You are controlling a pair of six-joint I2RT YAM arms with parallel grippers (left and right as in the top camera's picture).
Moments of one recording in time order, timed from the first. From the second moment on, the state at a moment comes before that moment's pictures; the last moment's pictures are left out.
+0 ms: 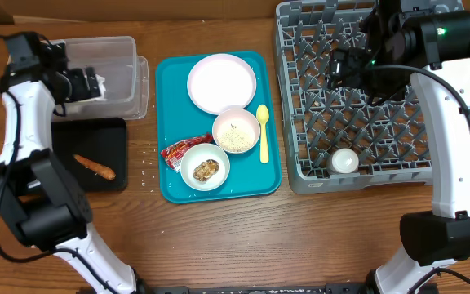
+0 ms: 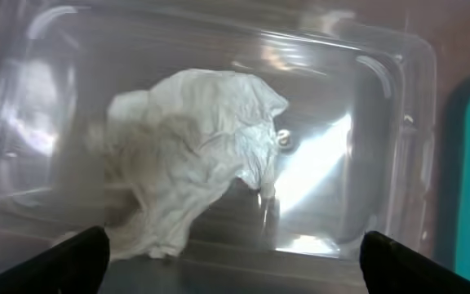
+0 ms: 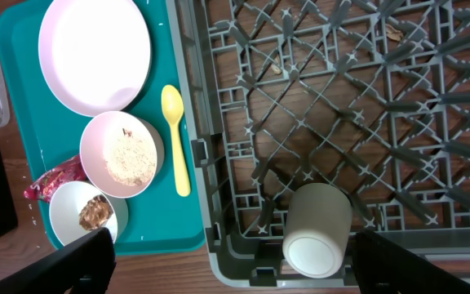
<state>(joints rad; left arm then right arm) 0.36 2.04 1.69 -0.69 0.12 0.11 0.14 1.84 2.16 -1.55 -0.14 0.28</state>
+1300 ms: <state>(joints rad) -0.11 2.12 1.72 -1.23 0.17 0.34 0.14 1.84 2.16 -1.56 -0.14 0.28</state>
